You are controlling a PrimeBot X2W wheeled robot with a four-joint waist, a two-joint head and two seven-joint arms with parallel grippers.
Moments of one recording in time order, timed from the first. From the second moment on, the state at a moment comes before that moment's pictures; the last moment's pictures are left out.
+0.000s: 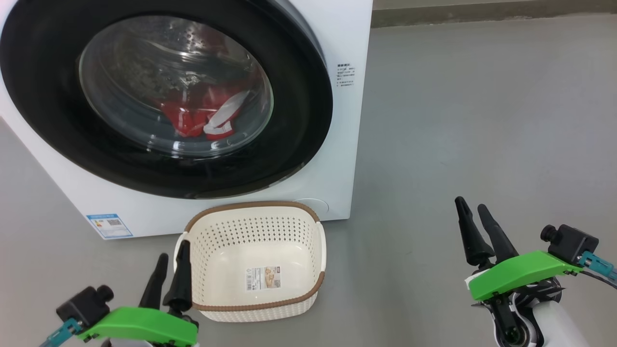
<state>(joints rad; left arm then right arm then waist) -0.14 0.03 -0.04 0.29 -0.86 -0.05 -0.10 -0.19 -0.03 0.03 0.36 0.84 0.13 -0.10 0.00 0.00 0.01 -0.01</state>
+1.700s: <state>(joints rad) -0.25 0.03 -0.09 0.28 -0.30 0.00 -0.24 -0.33 -0.05 0.13 0.38 0.28 0.13 -0.24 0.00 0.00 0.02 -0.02</state>
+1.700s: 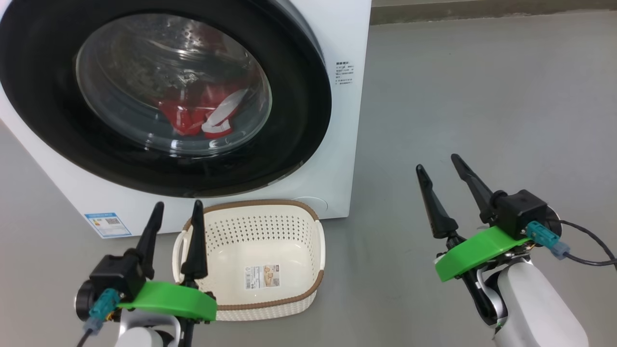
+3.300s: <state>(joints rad) -0.36 0.03 -0.19 0.13 -0.25 0.04 -0.25 -0.73 -0.06 0.21 0.60 1.00 0.13 -0.24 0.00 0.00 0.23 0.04</state>
